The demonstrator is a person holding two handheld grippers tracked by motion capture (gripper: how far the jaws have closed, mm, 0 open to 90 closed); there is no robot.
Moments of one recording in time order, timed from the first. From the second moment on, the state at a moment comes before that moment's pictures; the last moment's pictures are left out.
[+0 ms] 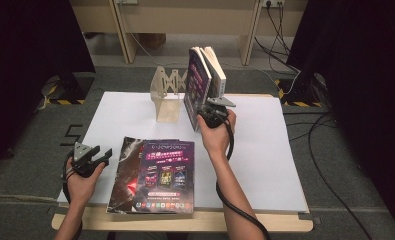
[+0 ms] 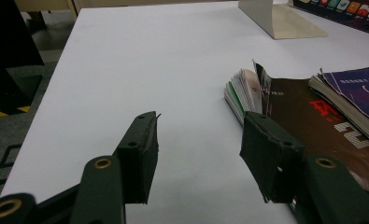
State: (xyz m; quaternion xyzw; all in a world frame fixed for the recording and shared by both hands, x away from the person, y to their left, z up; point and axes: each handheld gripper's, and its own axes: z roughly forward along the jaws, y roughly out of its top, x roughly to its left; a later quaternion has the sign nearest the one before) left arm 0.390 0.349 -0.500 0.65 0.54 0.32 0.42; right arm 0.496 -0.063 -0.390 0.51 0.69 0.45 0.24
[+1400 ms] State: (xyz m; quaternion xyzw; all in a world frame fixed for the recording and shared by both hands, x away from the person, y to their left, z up) left arm 0.401 0.267 -0.464 0.72 0.53 0.18 0.41; right arm 0.452 -0.053 -0.469 0.50 0.78 0.36 0.09
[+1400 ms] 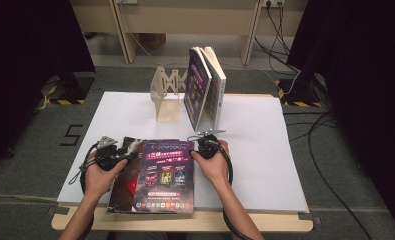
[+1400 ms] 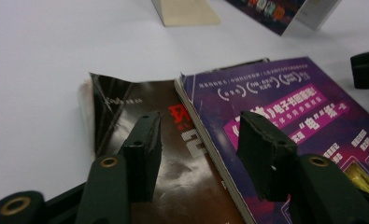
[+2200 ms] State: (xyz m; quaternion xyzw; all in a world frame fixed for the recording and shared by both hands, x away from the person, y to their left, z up) left arm 0.415 0.246 -0.486 0.73 0.54 0.12 0.39; right arm 0.454 -0.041 -0.483 0.49 0.79 0.36 0.07
